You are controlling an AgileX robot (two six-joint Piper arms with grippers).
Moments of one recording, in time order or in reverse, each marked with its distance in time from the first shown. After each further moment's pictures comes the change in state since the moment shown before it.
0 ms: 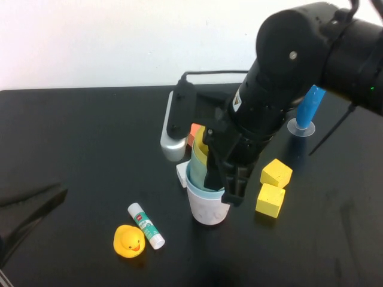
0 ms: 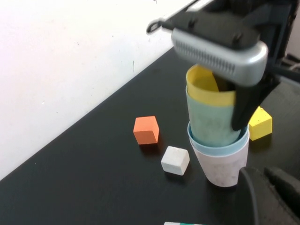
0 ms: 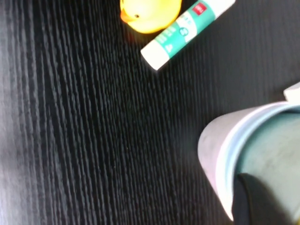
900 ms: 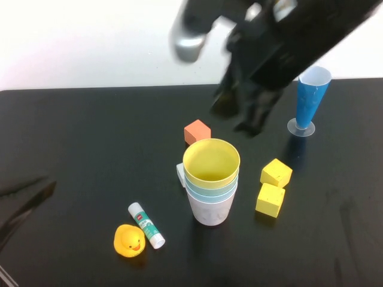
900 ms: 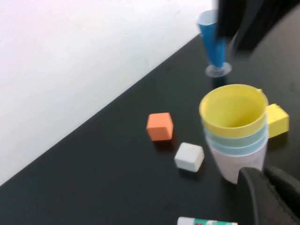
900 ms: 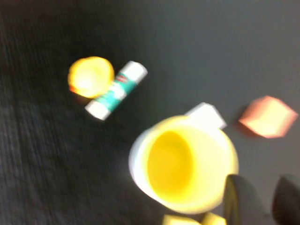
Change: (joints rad) right arm 0.001 -0.127 -0.221 -0.079 0.088 0.180; left arm 0.000 0.000 0.000 0.111 -0.009 -0.099
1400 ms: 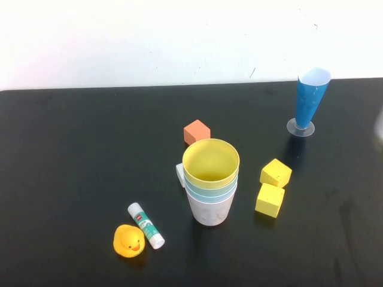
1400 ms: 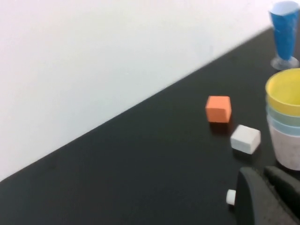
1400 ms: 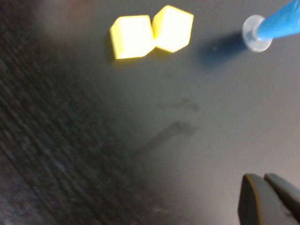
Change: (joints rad) right arm 0.000 -0.604 0.715 -0.421 -0.058 0.351; left arm 0.000 -0.215 0.094 0.311 0.071 -0.316
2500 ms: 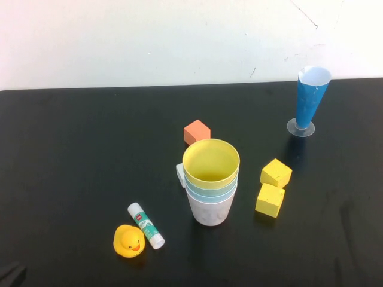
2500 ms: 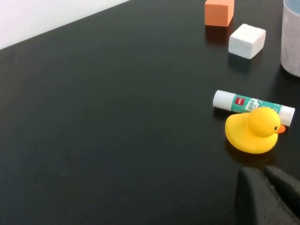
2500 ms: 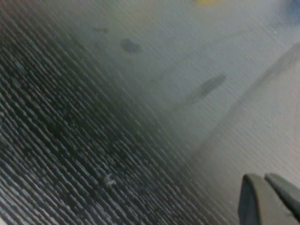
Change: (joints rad) right arm 0.000 -0.597 0.812 0.126 -0.403 0.214; left arm 0.000 -0.114 0.368 0.074 -0.078 -0.213
